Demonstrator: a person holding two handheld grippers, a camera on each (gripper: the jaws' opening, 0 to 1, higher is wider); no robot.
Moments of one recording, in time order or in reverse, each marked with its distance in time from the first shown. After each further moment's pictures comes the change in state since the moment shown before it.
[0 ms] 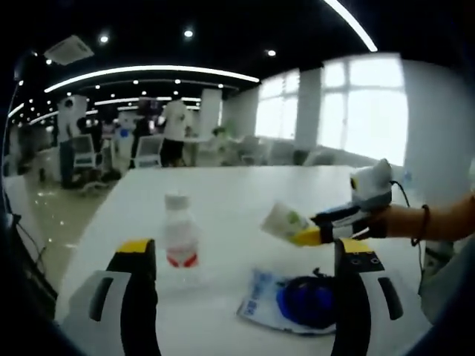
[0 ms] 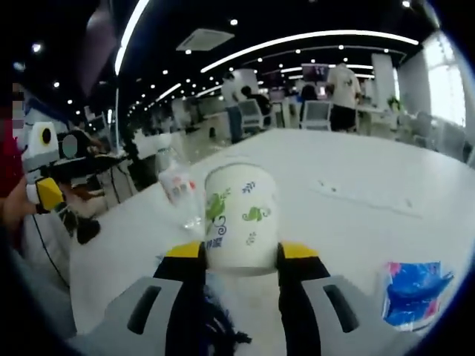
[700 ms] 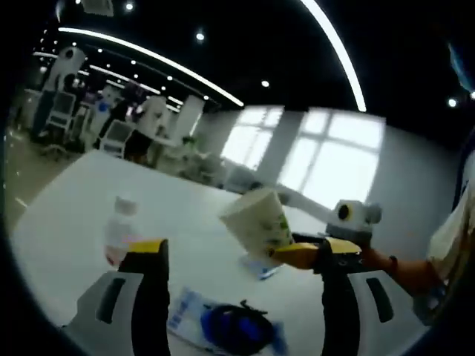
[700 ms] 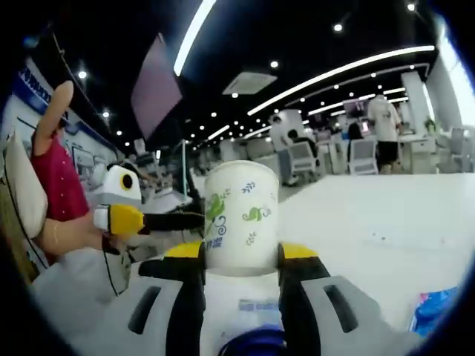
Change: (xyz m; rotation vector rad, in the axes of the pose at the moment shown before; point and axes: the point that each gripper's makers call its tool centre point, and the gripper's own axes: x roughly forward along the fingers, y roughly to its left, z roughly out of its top) left arm -0.013 -0.053 0.037 -0.285 -0.130 -0.269; right arm -0.058 0.095 0.076 -0.022 -0.262 0.287
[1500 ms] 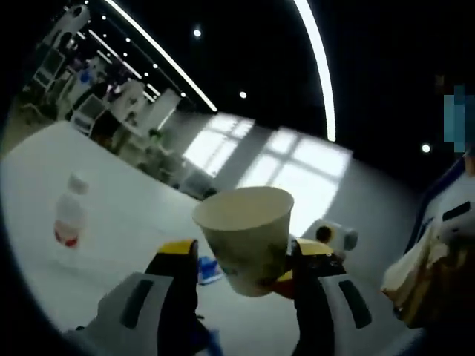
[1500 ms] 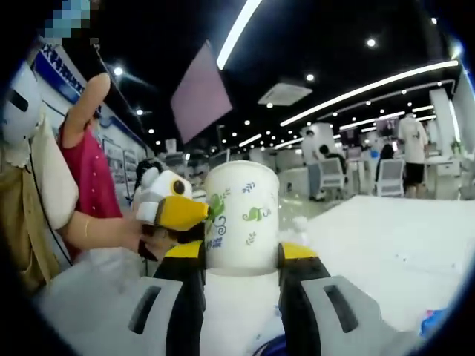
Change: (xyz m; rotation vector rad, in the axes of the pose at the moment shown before) left arm -0.007 -0.056 0.009 -0.189 -0.050 -0.224; right arm -0.018 0.065 0.019 -0.080 -0.042 0.141
